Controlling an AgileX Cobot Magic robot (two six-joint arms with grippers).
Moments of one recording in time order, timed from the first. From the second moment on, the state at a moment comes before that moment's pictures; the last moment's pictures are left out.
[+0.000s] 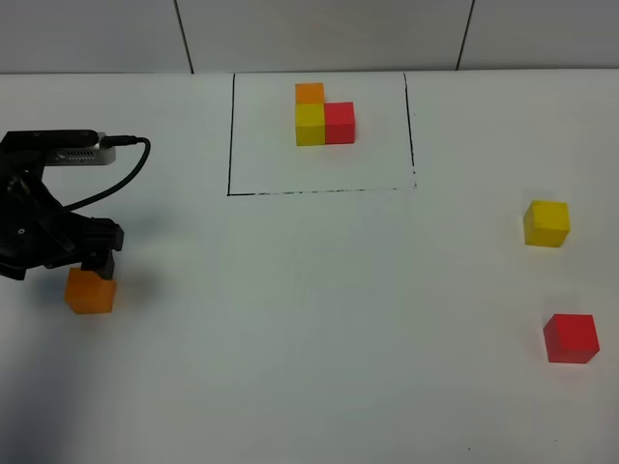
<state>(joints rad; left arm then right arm) -0.13 1.66 -0.95 0.00 0.69 -0.15 -0.03 0.01 -0.50 0.13 1.07 -0.15</state>
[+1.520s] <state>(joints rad) -0.13 1.84 -0.93 -0.01 0.57 -0.18 -0.03 0.01 -0.50 0.13 1.07 -0.15</state>
